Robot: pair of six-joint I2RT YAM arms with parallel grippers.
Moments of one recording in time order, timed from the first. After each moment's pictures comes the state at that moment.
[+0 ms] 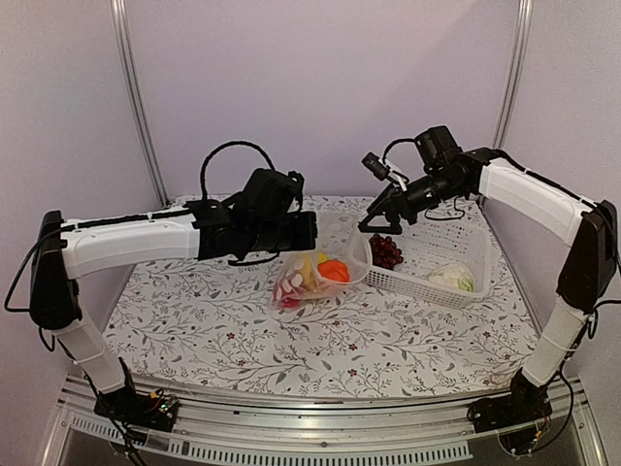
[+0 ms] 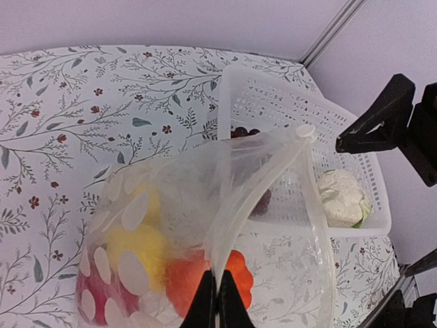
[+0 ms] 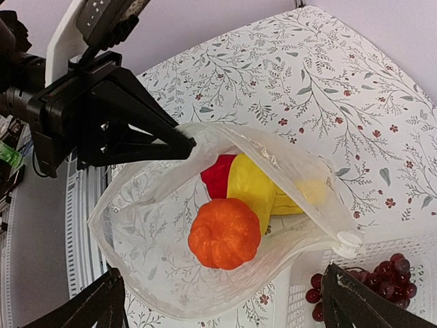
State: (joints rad) left arm -0.95 1.68 1.37 -0.28 -0.28 -0.65; right arm 0.50 1.76 1.64 -0.75 -0.78 -0.32
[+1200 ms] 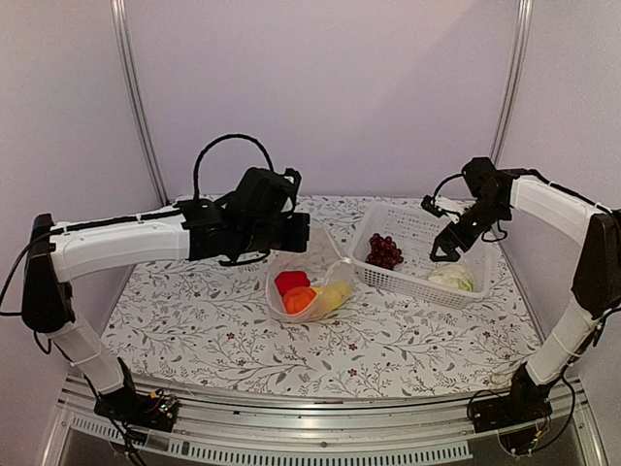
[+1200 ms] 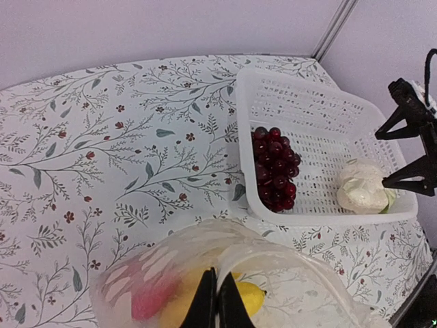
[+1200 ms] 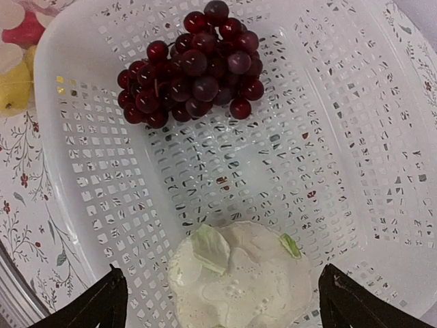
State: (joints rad) left arm -0.96 1.63 1.34 -0.31 -0.35 -0.51; right arm 0.22 1.64 1.38 -0.91 -0.25 -0.56
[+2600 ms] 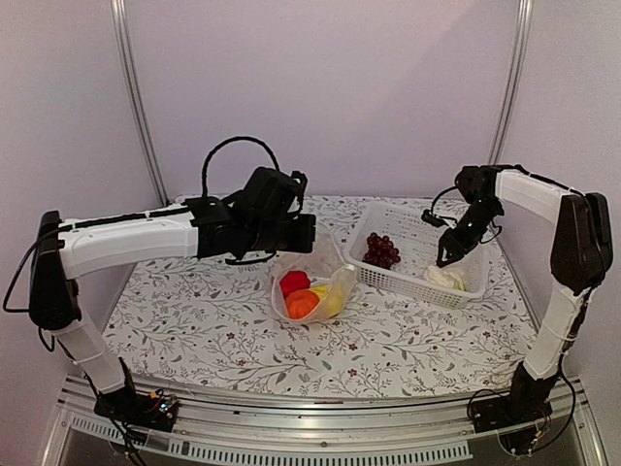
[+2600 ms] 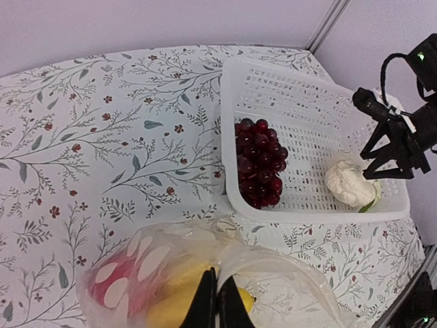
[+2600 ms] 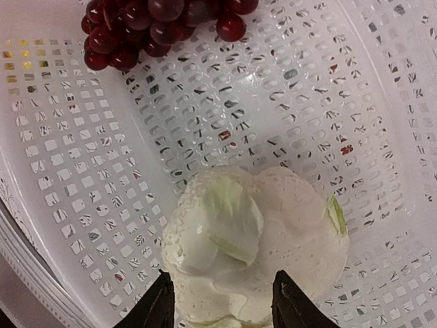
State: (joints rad) left arm -0.96 1.68 1.39 -0.33 -0.29 -0.53; right arm 0.18 1.85 1.52 -1.13 -0.26 -0.52
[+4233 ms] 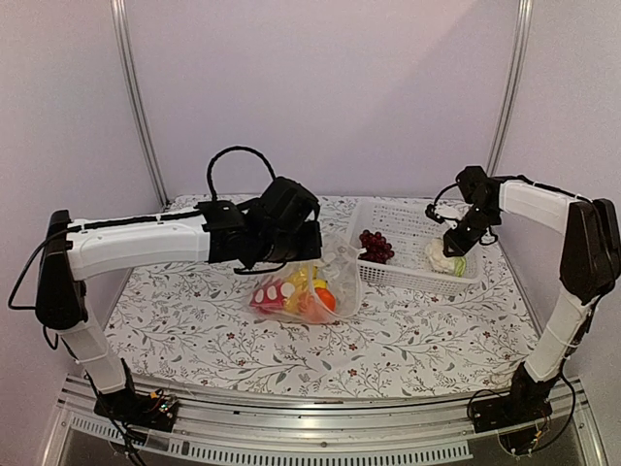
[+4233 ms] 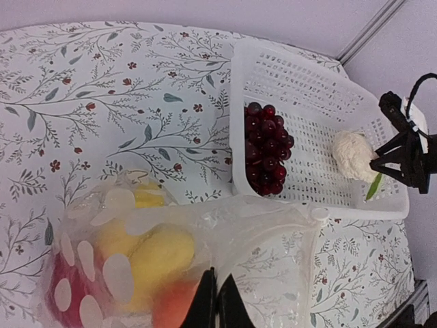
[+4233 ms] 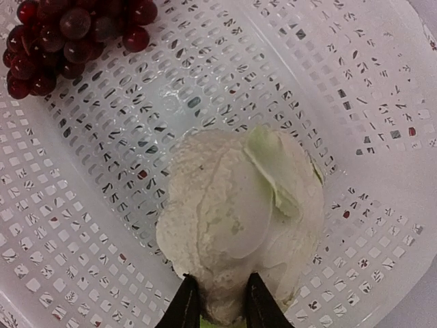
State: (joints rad) left arm -1.02 1.73 1.44 -0.45 -0.43 -0.78; right arm 0.19 1.76 1.37 -0.83 -0.06 -0.51
